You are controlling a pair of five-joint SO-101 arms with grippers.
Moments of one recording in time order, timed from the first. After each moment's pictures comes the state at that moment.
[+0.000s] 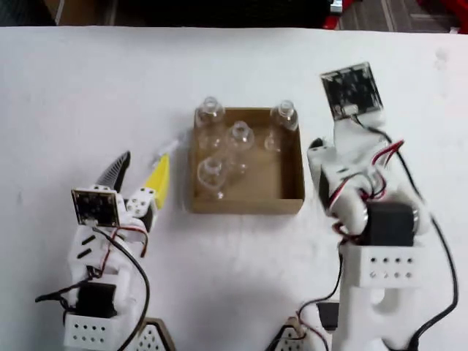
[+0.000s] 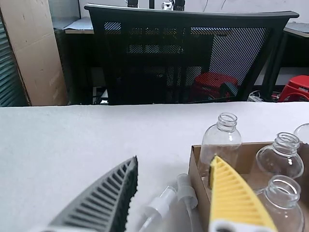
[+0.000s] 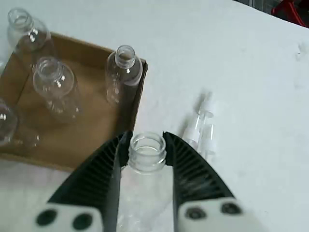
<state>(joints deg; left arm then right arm) -1.7 -104.2 95.4 27.8 2.9 -3.0 -47.3 22.9 71.8 16.9</state>
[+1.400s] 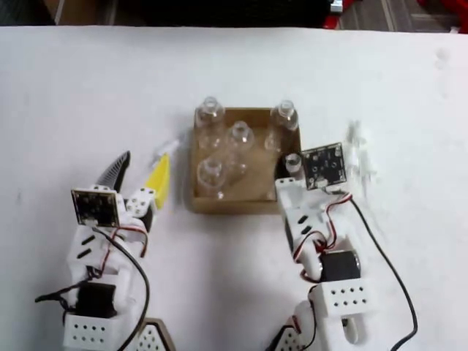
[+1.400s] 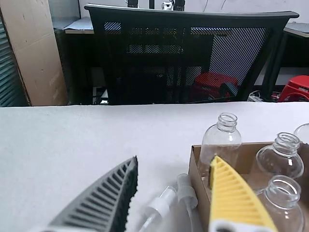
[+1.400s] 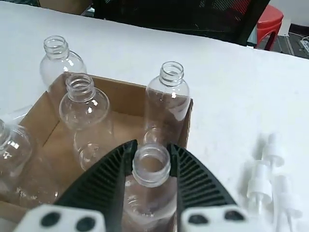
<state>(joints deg) -1.7 -104.2 95.4 27.8 2.9 -10.7 -69.4 76.7 23.8 7.7</state>
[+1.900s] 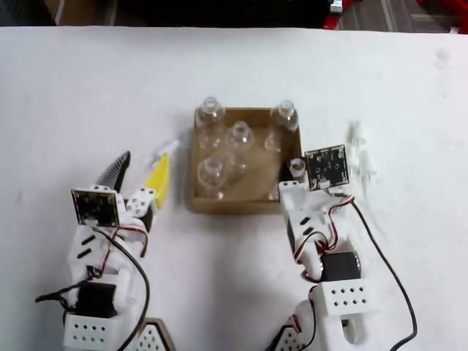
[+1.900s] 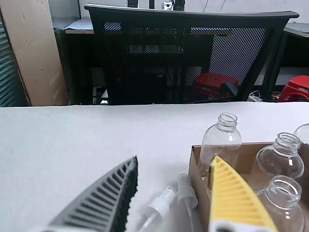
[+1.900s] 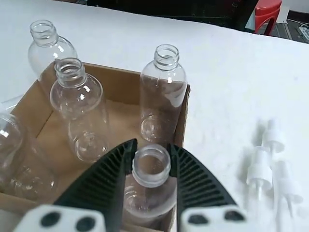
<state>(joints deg) -1.7 -104.2 95.4 27.8 2.9 -9.2 -69.4 78.7 24.4 7.6</state>
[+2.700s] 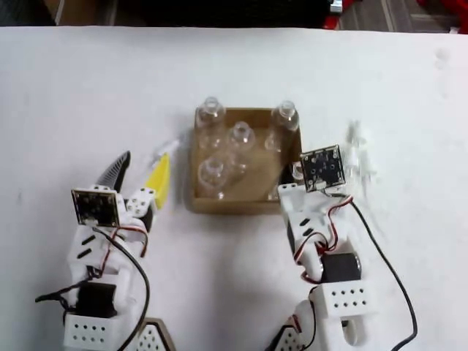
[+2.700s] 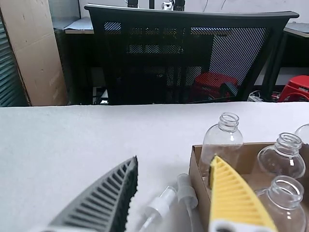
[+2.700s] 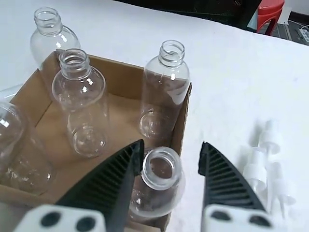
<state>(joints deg) -1.7 -104.2 95.4 27.8 2.9 -9.2 -70.4 78.6 26.4 10.3</state>
